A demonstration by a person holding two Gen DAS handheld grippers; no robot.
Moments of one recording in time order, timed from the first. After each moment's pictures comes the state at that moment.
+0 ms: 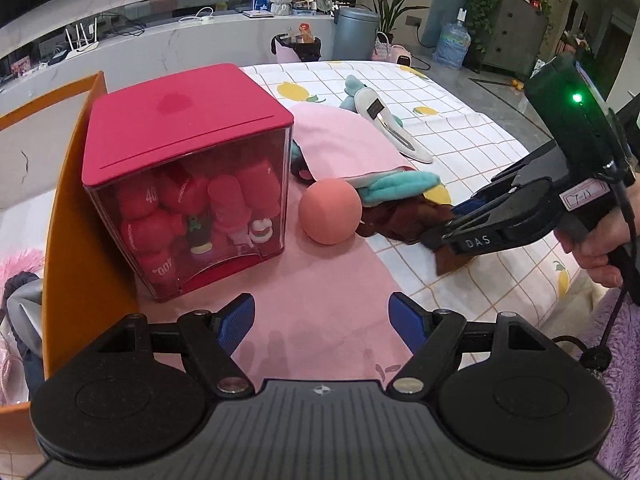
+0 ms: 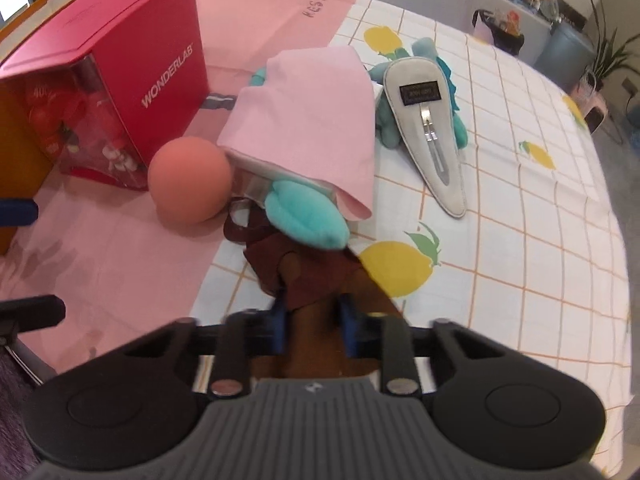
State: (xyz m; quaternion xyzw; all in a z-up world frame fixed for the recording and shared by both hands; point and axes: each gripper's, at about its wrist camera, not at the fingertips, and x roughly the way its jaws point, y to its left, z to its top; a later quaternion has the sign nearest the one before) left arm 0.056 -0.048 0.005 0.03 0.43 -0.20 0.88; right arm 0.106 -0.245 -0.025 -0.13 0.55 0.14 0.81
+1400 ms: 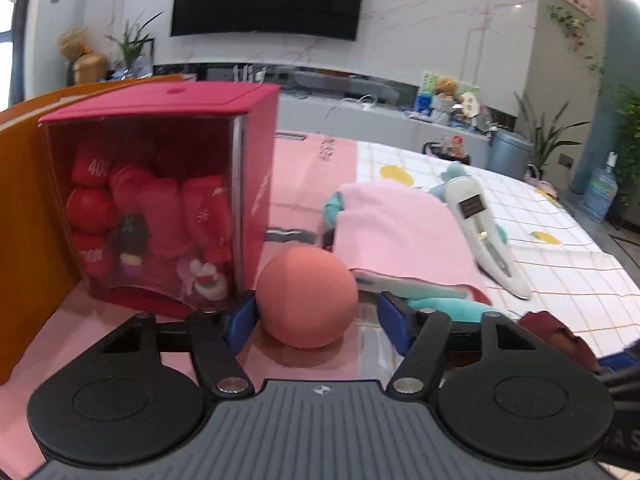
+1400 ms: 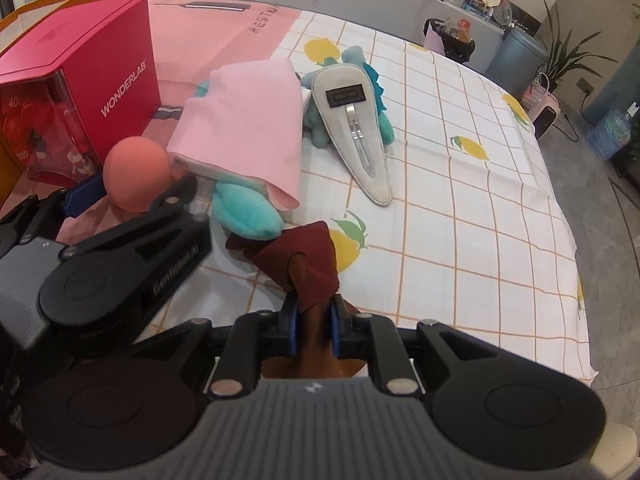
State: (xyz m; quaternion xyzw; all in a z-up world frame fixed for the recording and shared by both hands) left arm 0.078 -0.134 -0.055 -0.09 0.28 0.08 0.95; right arm 0.093 -0.272 -0.014 -0.14 0.52 0.08 0.84
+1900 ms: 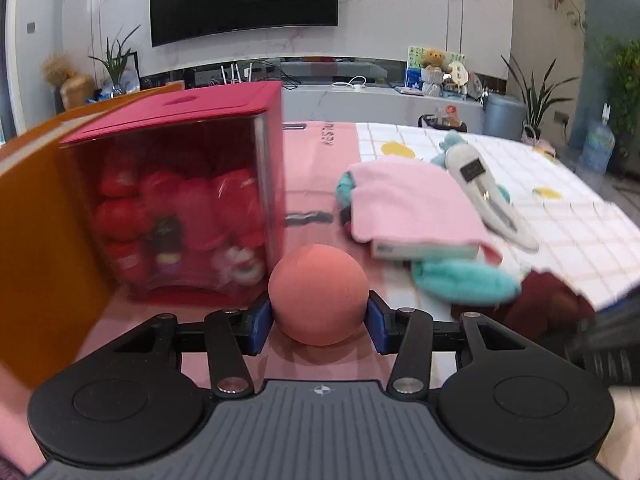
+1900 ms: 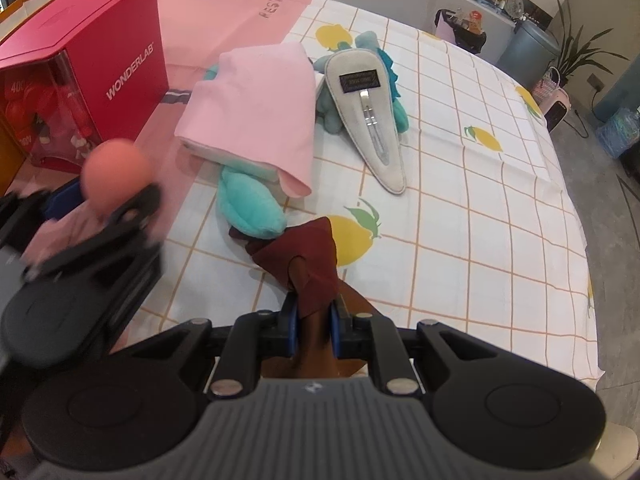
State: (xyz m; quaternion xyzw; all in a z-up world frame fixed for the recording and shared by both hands) left arm 0.046 -0.124 -0.049 -0.01 0.31 0.07 0.95; right arm 0.095 -0.270 -0.021 -0.14 0.54 0.09 0.82
